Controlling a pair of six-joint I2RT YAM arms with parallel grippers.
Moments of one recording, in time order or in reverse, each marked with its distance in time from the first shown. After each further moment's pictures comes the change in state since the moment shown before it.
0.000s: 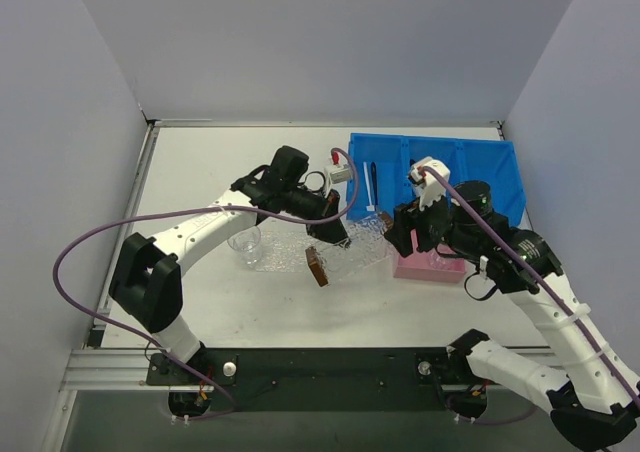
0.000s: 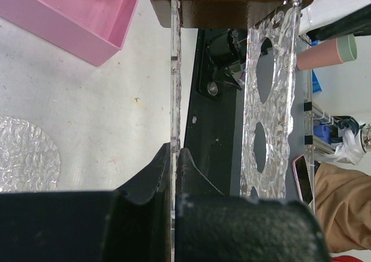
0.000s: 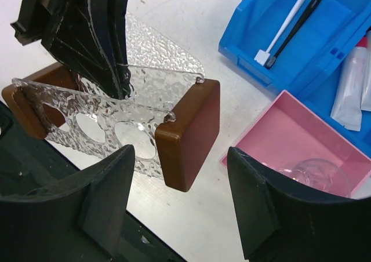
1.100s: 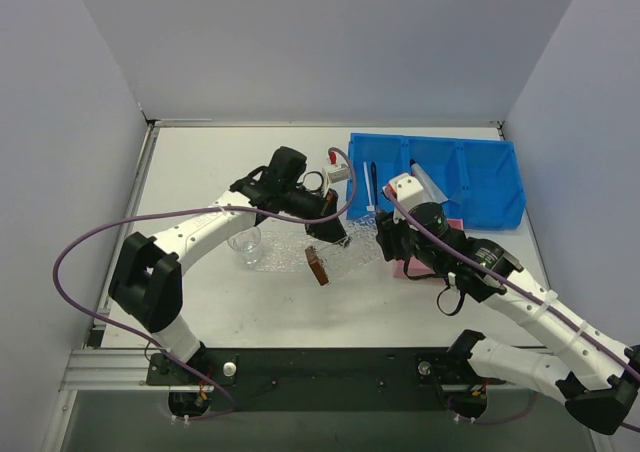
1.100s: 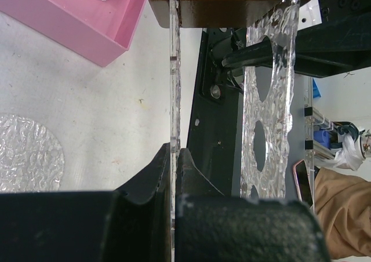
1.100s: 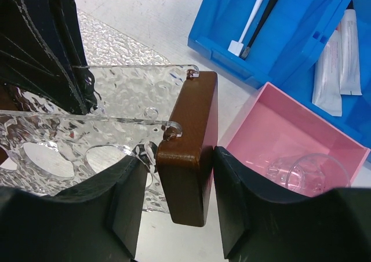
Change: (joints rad) left arm 0.012 0.000 -0.031 0.040 0.006 -0.021; right arm 0.261 0.037 -0.196 0.167 0.411 0.099
